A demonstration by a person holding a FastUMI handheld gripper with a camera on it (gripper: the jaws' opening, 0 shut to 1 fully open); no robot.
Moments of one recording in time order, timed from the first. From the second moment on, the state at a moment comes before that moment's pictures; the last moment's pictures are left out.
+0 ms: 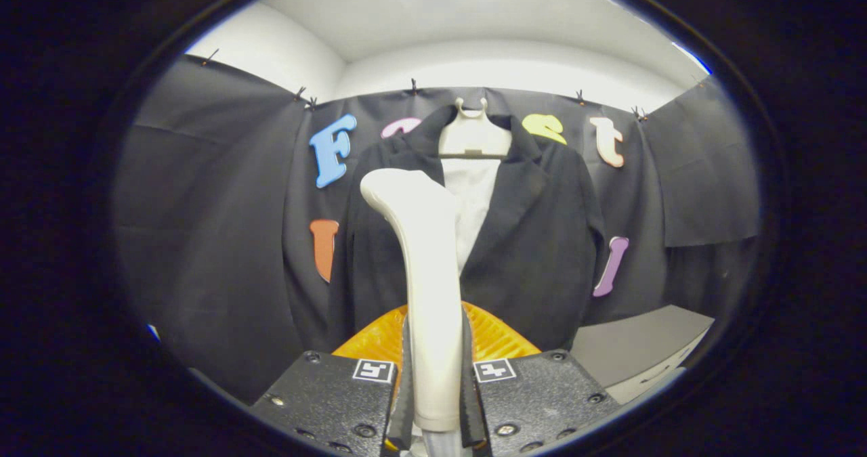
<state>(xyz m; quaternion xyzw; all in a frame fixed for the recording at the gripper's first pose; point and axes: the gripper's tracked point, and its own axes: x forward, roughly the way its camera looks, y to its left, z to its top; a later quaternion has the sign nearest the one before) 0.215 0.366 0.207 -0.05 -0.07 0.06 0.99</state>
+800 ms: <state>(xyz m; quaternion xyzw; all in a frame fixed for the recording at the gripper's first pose) 0.266 0.389 0.238 -0.08 -0.09 0.05 0.99</state>
